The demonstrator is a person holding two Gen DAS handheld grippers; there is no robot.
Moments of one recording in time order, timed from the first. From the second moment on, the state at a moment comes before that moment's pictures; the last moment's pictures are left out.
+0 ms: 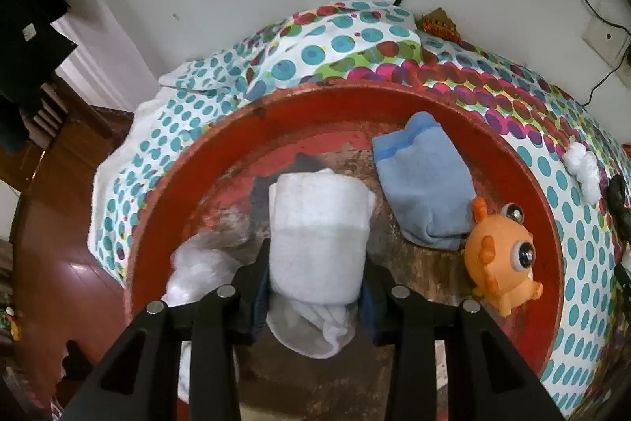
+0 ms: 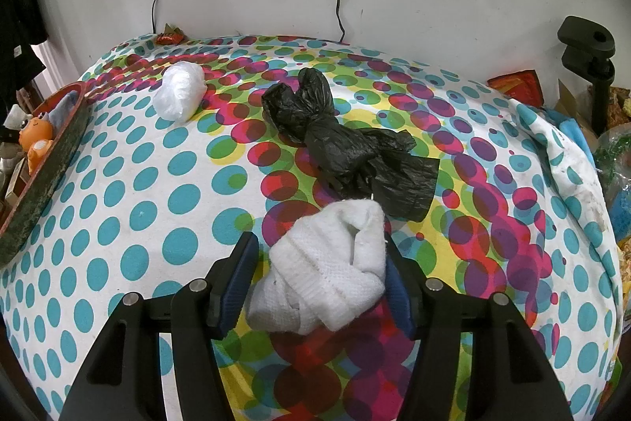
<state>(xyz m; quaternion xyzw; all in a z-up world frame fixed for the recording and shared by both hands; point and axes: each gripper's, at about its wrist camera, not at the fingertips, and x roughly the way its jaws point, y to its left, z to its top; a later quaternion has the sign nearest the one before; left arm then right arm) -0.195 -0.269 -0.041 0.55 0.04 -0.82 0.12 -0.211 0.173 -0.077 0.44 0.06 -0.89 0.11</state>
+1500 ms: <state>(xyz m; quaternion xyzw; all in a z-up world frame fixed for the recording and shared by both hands) -0.043 -0.164 -0.028 0.46 -0.03 -0.88 0.07 -0.199 0.185 -0.073 0.43 0.04 -0.89 0.11</state>
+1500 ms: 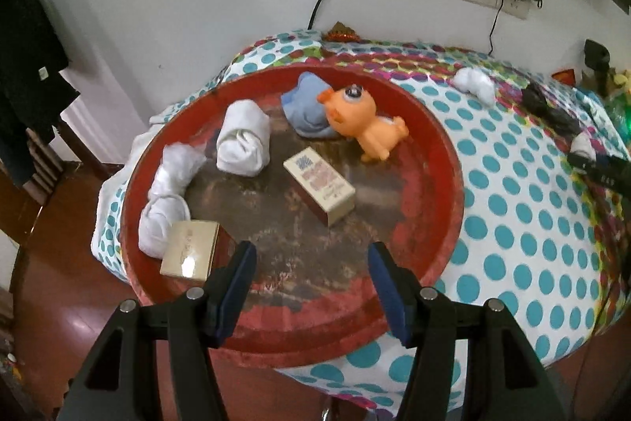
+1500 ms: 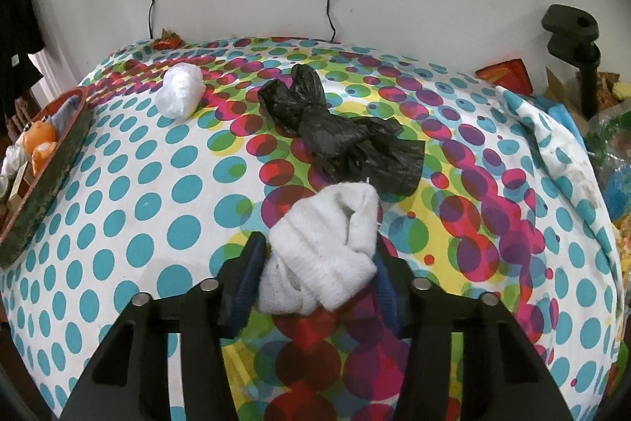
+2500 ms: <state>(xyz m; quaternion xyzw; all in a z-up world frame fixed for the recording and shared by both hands) -0.029 -0.199 -0.040 0.42 0.04 -0.91 0.01 -0.162 0.104 -0.050 0.42 0.11 -0.89 0.12</state>
